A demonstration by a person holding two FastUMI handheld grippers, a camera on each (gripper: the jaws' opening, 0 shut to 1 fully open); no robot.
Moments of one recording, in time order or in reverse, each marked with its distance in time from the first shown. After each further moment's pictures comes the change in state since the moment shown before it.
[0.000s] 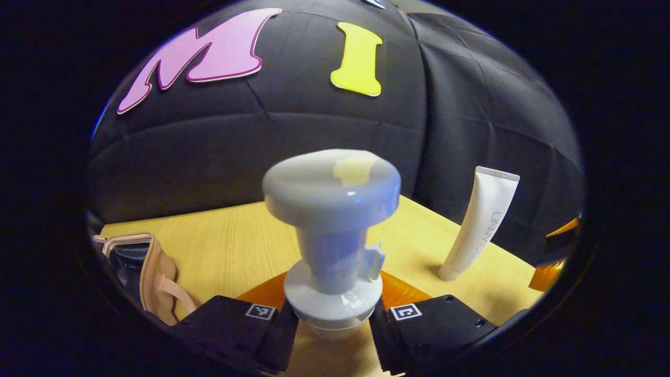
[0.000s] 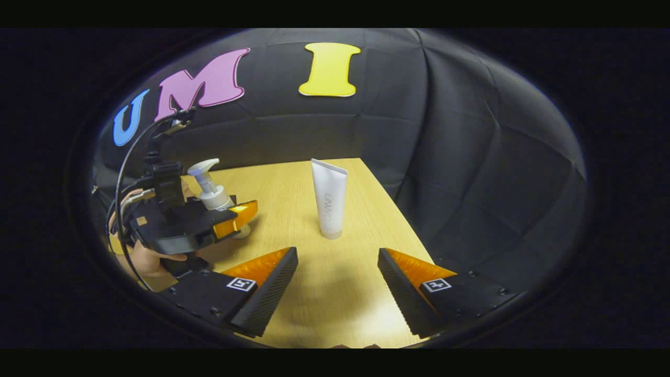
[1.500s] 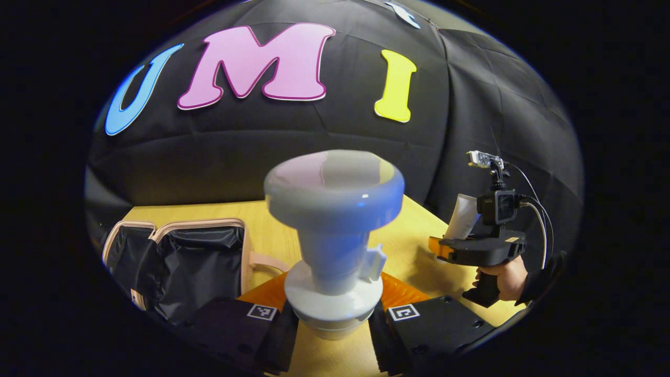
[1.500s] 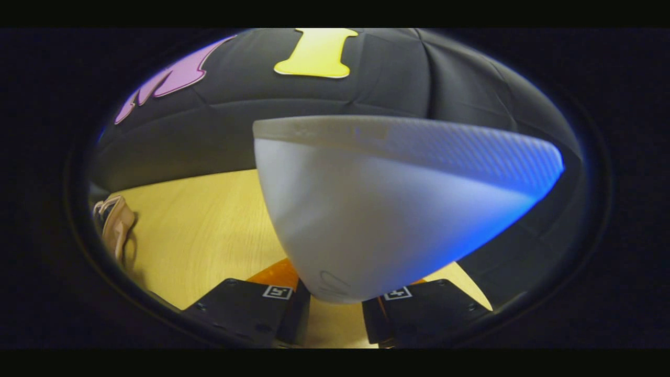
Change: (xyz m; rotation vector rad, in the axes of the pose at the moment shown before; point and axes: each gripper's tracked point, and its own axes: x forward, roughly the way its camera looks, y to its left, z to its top) left arm -0.151 0.069 0.015 -0.123 0.005 0.104; right arm 0.150 0.000 0.020 0.029 -0.048 -0.123
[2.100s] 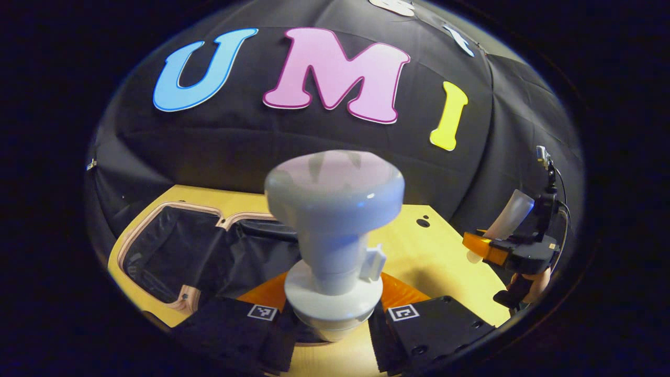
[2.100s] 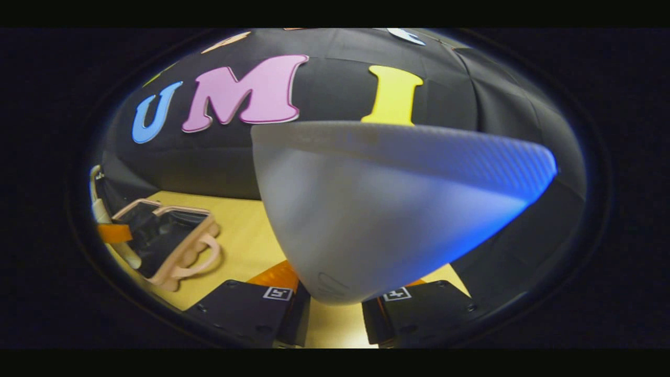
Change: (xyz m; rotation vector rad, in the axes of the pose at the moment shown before) left arm -0.103 0.136 0.008 -0.161 -0.001 0.132; right arm -0.144 0.125 0.075 -0.093 -0.175 0.247
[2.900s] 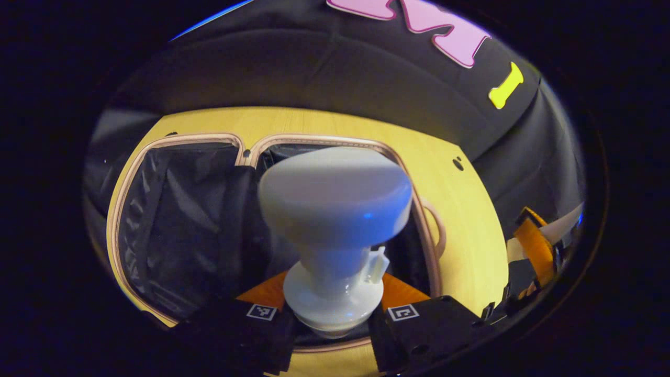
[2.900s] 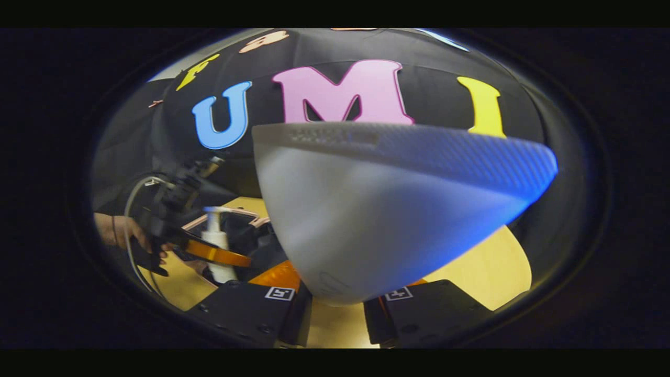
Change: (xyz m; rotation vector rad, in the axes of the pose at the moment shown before) left arm 0.069 0.108 -0.081 -0.045 0.636 -0.046; right arm -0.037 0.187 0.019 -0.006 0.008 0.353
